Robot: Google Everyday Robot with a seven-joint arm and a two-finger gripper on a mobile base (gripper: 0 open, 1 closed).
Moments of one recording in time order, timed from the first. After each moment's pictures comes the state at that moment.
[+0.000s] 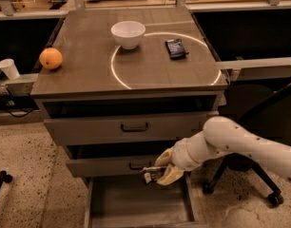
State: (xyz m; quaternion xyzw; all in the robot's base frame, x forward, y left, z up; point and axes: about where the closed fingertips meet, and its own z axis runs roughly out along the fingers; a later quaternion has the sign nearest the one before) arm 0.475 -0.064 0.572 -0.69 0.64 0.22 0.27
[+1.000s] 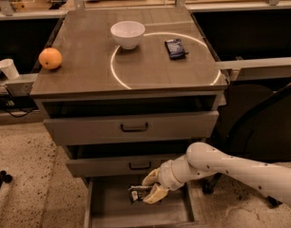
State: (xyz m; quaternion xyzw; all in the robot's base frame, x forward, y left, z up) arm 0.449 -0.013 0.462 -0.65 0.65 0.30 0.26
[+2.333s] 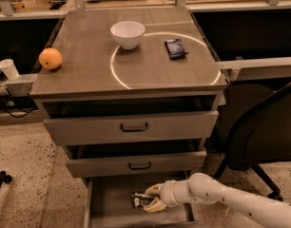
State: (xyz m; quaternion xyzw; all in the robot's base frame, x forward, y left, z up) arm 0.465 -0.020 0.326 -0.58 0.68 0.28 0.34
